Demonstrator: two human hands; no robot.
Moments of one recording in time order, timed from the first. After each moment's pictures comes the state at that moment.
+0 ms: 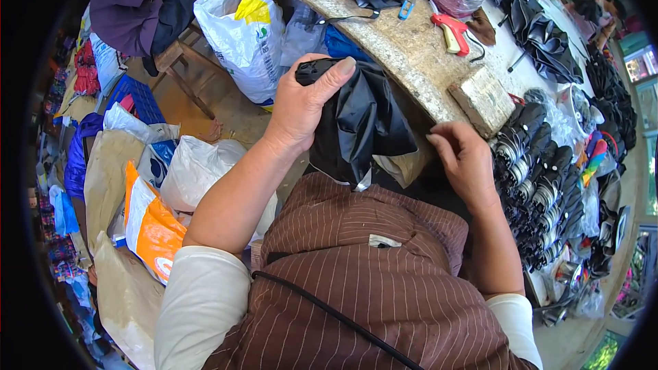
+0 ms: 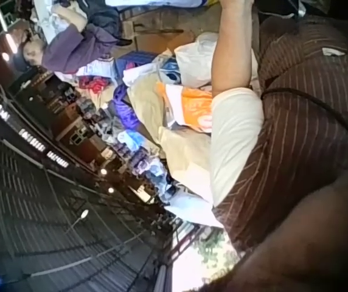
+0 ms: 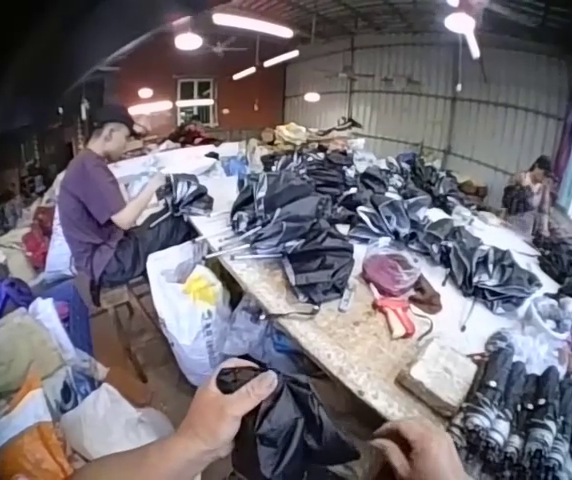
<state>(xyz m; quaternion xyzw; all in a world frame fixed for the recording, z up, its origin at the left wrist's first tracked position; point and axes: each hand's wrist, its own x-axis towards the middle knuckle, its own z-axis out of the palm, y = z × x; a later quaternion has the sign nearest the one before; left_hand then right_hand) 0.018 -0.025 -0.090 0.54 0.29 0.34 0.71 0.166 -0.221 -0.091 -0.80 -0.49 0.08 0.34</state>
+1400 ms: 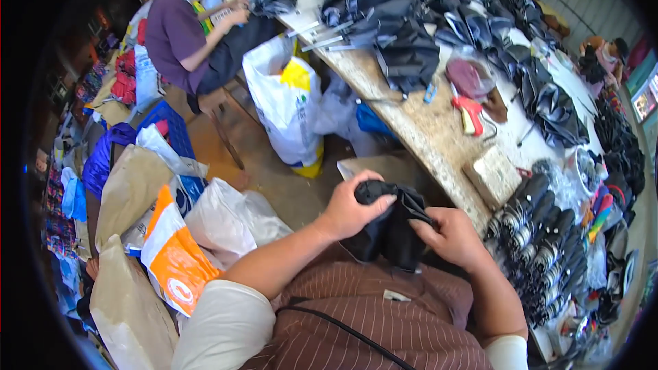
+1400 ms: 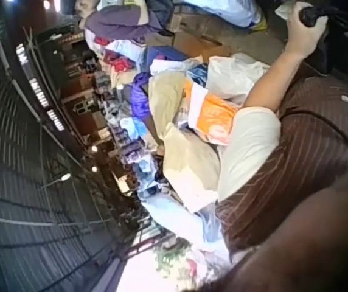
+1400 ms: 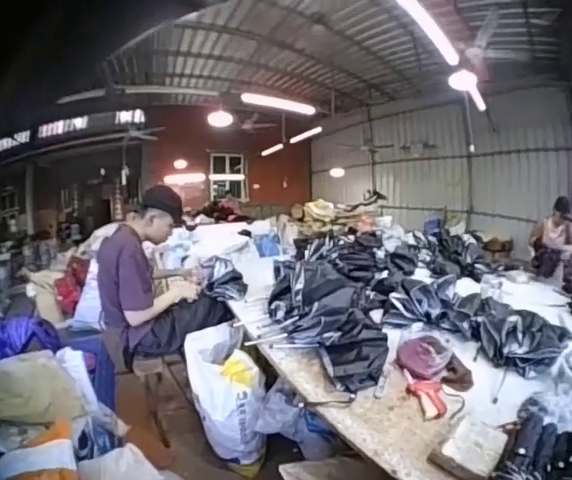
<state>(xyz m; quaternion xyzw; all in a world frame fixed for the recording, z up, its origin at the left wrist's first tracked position) -0.005 -0.046 -0.112 0.76 0.19 0.35 0.52 0.152 -0.211 -0.063 -0.75 -0.54 0.27 0.28</state>
